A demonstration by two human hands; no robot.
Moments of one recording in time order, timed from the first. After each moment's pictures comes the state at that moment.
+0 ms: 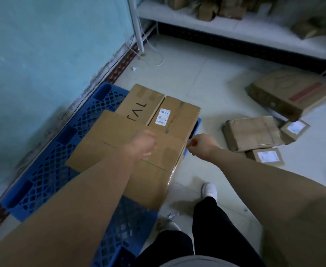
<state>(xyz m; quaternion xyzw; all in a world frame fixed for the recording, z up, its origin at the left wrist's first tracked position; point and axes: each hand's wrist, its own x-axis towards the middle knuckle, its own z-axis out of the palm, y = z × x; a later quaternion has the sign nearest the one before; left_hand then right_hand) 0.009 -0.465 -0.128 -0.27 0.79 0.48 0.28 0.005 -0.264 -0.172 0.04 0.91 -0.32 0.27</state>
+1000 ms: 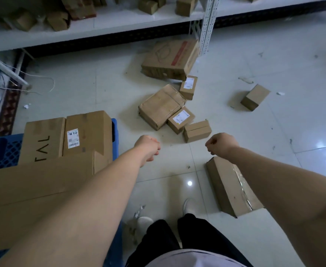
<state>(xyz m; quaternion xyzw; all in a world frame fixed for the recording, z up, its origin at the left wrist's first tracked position) 0.123 -0.119 -0.134 -0.08 0.82 0.38 0.42 0.251 0.078 -0.162 0.42 0.80 -0.38 0.17</state>
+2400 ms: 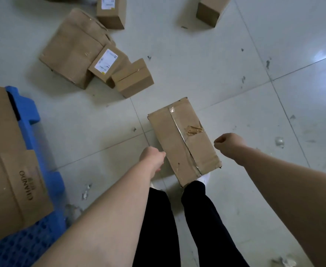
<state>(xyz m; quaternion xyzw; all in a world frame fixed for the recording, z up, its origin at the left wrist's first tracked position) 0.375 0.150 -0.464 -0.15 0.81 0.20 0.52 0.517 0.331 -0.466 0.57 0.65 -0.42 0.29</state>
